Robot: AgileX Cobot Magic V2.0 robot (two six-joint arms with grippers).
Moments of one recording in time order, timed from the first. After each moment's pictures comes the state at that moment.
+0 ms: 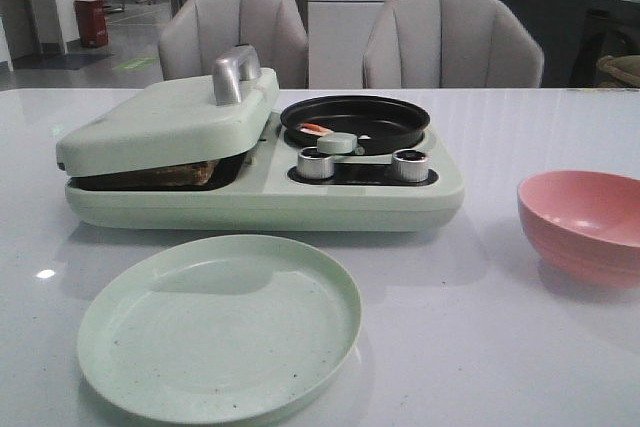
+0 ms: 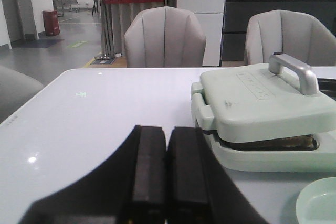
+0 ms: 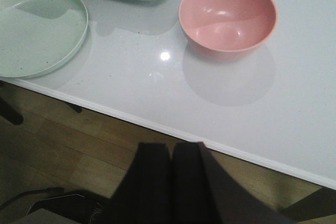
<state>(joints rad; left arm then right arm) -0.05 0.00 0.00 0.00 0.07 -0.02 0.24 0.26 -0.63 0.08 1.12 0.02</state>
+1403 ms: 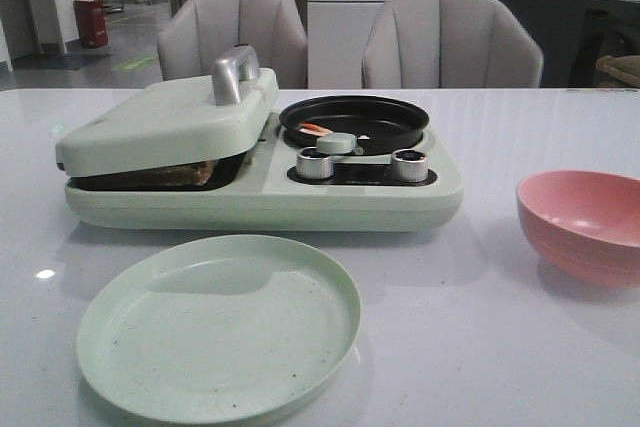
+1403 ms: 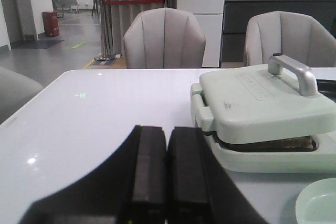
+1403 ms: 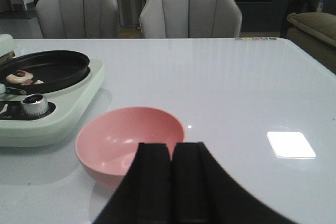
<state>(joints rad) -0.05 0.00 0.00 0.00 0.06 -0.02 -0.03 -0.01 0.03 0.05 0.12 0.02</state>
